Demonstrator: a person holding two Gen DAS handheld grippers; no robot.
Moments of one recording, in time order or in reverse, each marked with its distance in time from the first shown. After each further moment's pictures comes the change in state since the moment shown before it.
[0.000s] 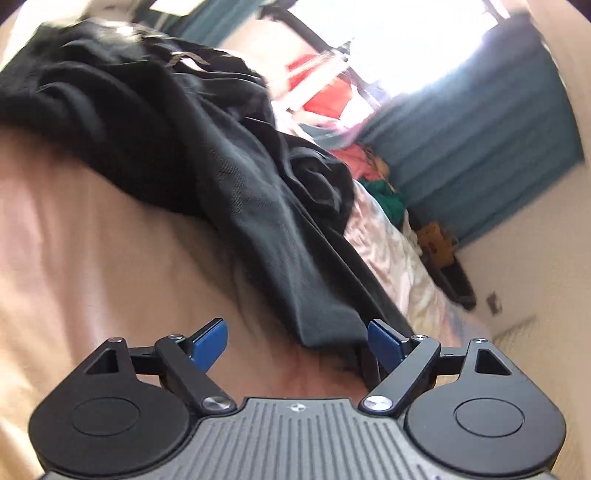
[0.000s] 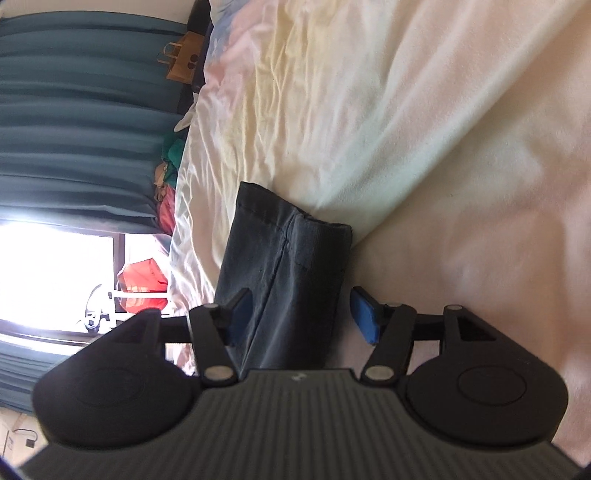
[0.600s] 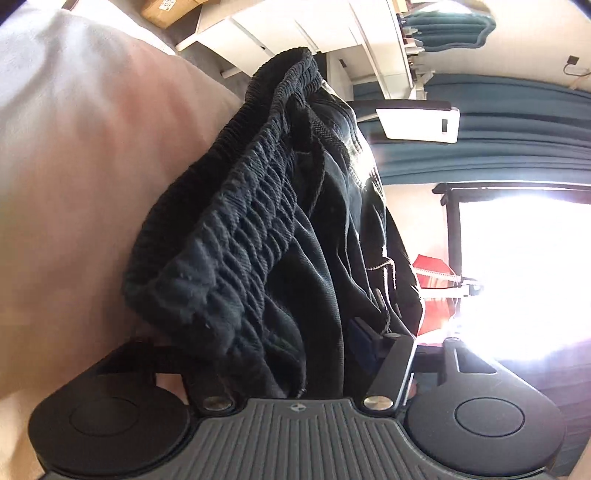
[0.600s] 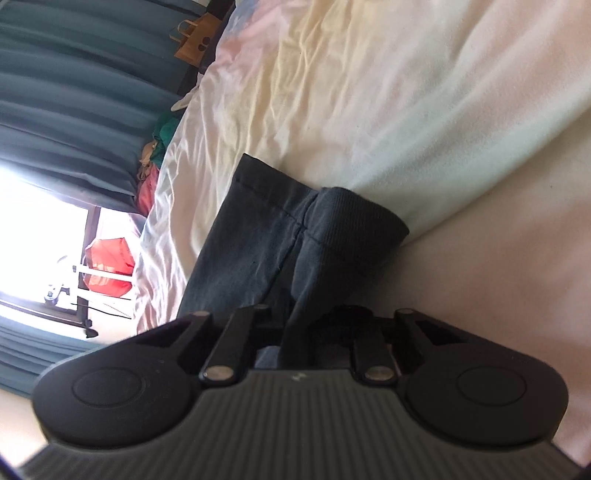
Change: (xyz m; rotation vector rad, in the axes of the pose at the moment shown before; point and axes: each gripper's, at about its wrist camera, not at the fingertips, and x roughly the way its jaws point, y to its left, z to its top) left arm 0.004 0.137 0.134 -0.634 -0.332 0.061; right arm 0.058 0.025 -0.017 -0.170 -0.080 -0.097
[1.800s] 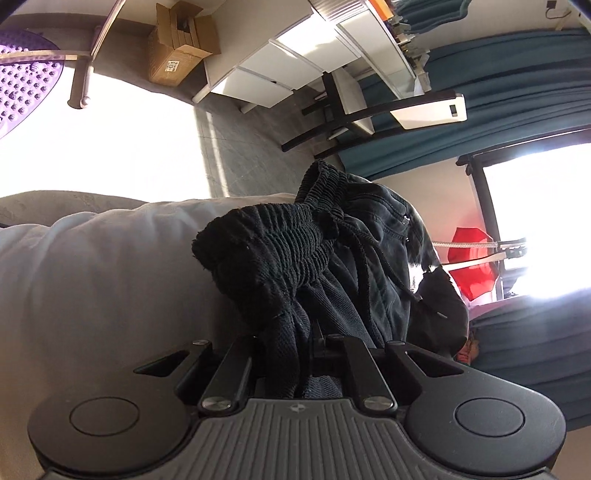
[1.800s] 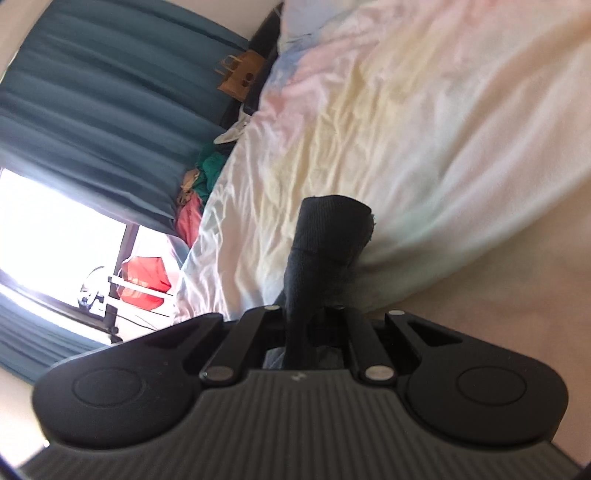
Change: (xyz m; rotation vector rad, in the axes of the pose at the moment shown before) left arm -0.191 0.049 0.106 0.219 0.030 0.123; right arm -0.088 0.009 0.031 -0.142 -0.107 0.130
